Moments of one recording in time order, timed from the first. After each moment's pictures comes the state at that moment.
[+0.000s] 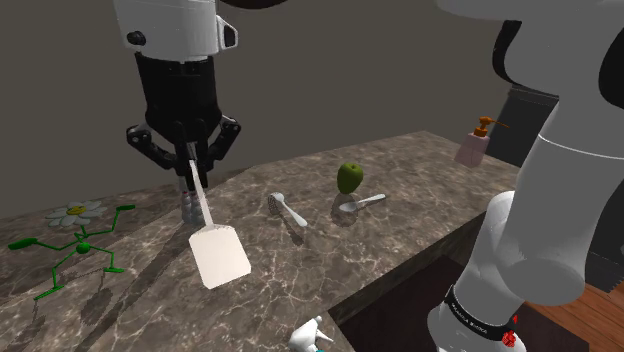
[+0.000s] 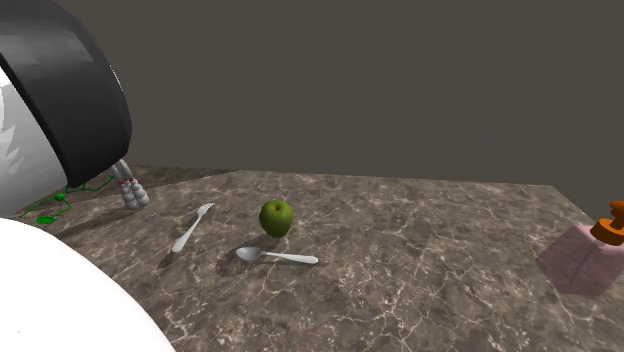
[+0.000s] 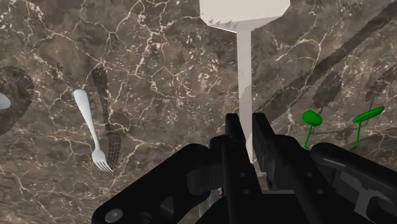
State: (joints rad) arm 0.35 0.05 0.56 -1.60 -0.09 1.67 1.10
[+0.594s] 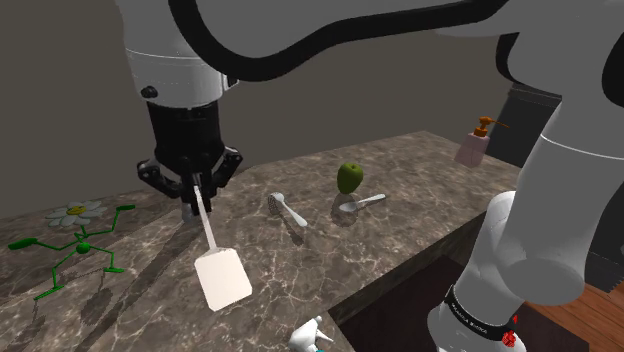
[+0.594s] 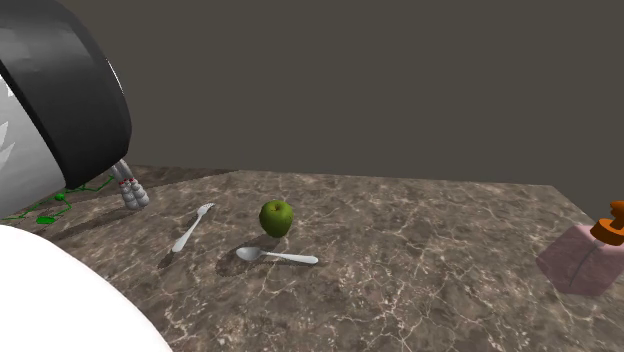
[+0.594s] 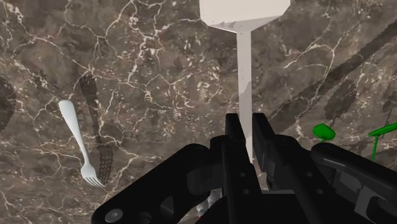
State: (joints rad) arm 0.35 0.04 0.56 -1.73 -0.08 1.79 1.10
